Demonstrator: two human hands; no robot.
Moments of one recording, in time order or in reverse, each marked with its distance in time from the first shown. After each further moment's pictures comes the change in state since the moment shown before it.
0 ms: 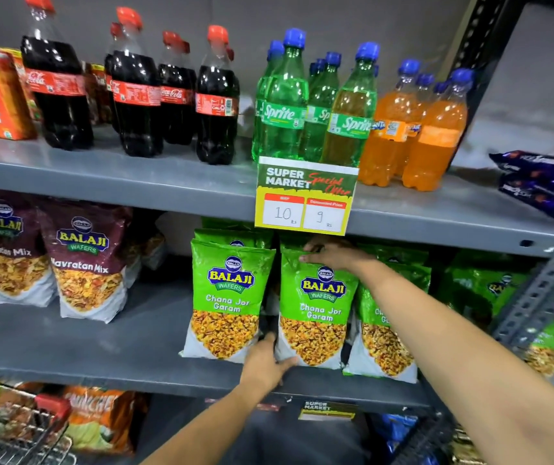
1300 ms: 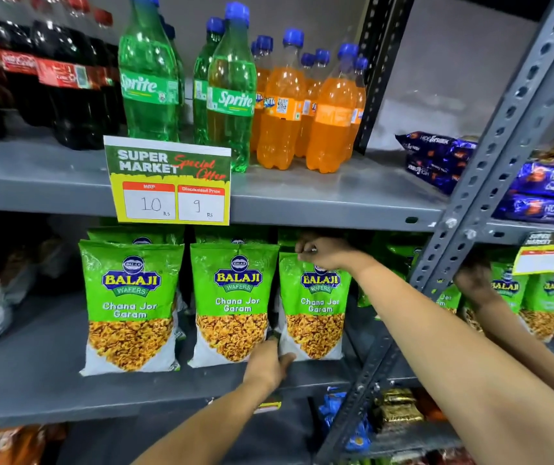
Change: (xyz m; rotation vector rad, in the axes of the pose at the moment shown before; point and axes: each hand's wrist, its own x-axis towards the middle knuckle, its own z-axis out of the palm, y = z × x) left_hand 0.016 0.086 0.120 0.067 -0.180 0.061; right_hand -0.047 0.114 -0.055 -0.184 0.088 0.145
